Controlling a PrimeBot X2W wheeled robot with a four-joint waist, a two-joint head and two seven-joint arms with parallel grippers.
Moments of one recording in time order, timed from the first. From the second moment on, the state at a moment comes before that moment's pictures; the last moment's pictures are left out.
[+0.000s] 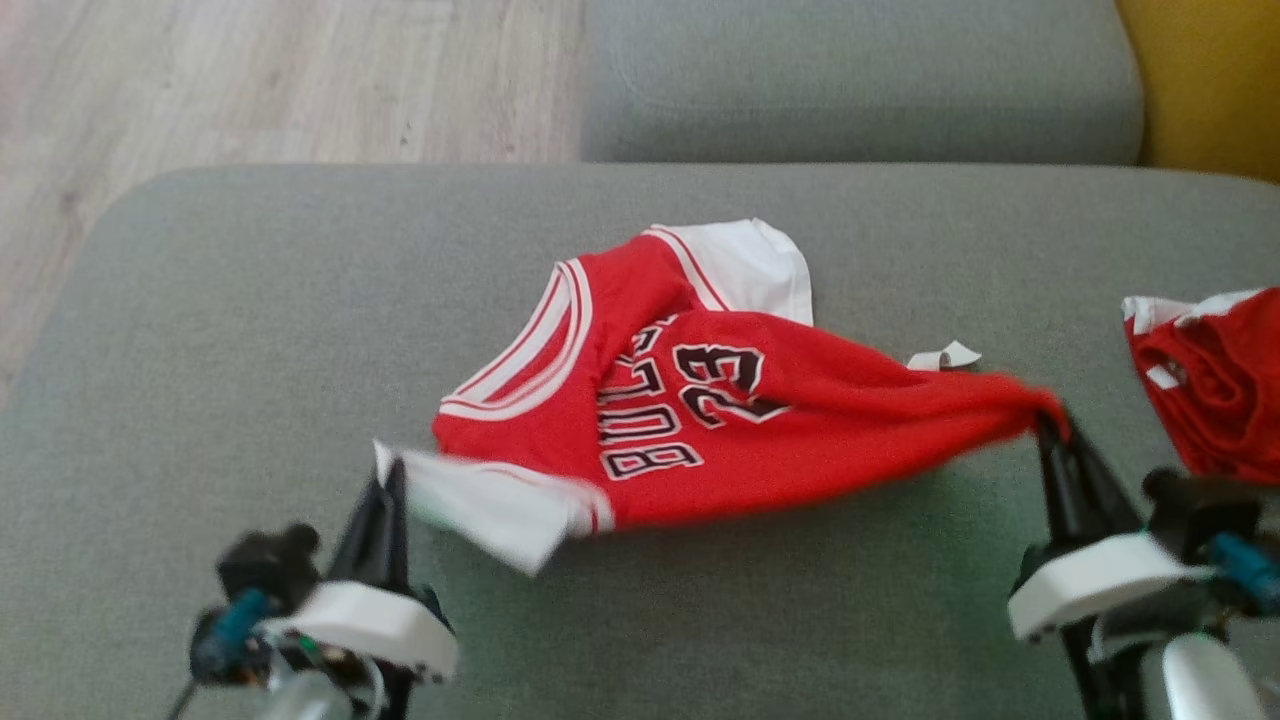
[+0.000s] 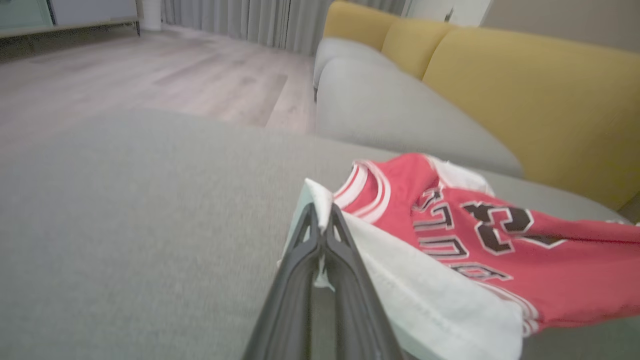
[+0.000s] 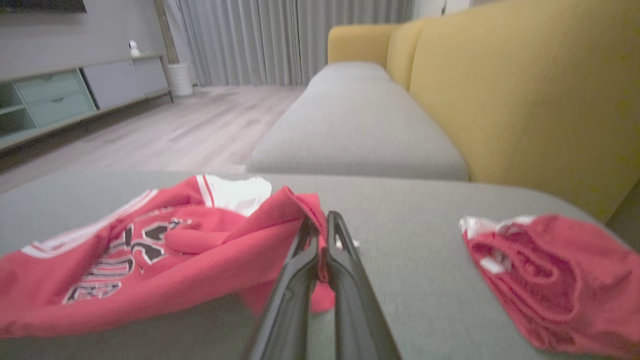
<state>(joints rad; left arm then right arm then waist) -0.15 0.36 -0.64 0.23 -0.79 0.26 -0.17 0.03 -0.04 -0.05 0.10 0.06 0.13 0.01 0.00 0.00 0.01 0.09</state>
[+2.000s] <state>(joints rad) -1.32 0.33 -0.59 0.62 -0.55 0.06 -0.10 -1.13 -0.09 0.01 0.73 -0.27 0.13 -0.04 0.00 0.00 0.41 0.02</state>
